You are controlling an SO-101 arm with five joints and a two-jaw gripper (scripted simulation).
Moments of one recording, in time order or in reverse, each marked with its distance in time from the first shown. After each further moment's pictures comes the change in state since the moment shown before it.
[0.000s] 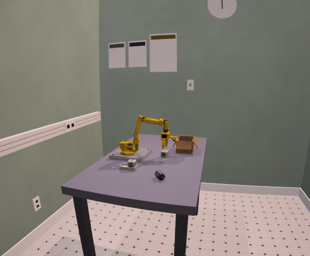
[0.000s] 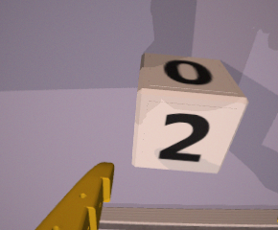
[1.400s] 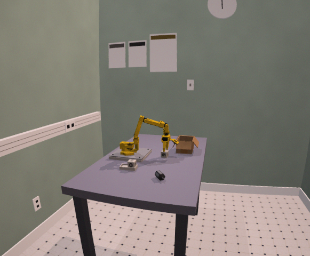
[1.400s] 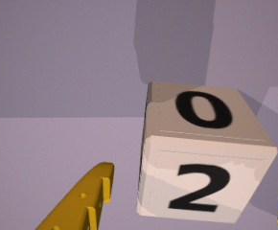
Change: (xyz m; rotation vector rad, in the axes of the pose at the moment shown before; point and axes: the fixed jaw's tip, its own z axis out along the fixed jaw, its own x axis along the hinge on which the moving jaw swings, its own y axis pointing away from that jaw) arm -0.004 0.004 0.020 -0.008 -0.017 -0.006
